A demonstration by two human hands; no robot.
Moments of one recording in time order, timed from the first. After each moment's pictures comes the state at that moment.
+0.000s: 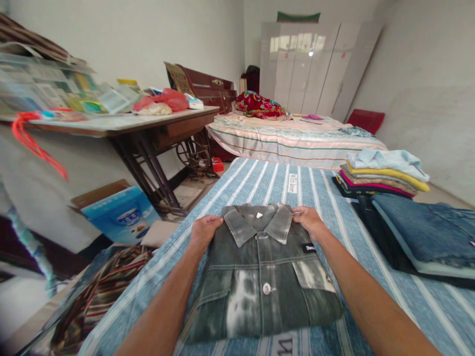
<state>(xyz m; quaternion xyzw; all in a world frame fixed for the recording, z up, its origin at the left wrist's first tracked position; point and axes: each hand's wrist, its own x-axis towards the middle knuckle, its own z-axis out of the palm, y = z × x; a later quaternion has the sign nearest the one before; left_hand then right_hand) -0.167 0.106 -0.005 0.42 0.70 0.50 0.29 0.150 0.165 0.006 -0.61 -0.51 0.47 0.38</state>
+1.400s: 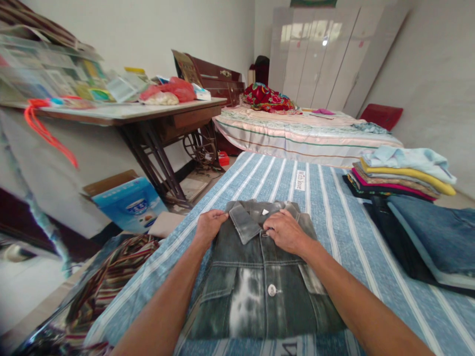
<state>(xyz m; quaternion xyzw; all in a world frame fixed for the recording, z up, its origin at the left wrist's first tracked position) -0.168 0.110 -0.014 0.44 0.70 0.49 0.27 0.087 0.126 0.030 -0.32 -0.92 0.12 0.17</state>
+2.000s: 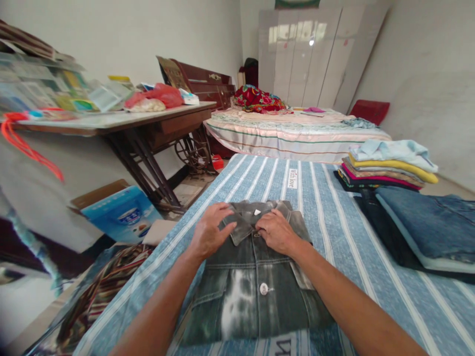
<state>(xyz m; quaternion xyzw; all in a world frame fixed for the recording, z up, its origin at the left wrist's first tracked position) -0.134 0.082 0.038 0.76 0.54 0.37 0.02 0.086 0.121 0.024 -0.33 -0.91 0.12 0.21</state>
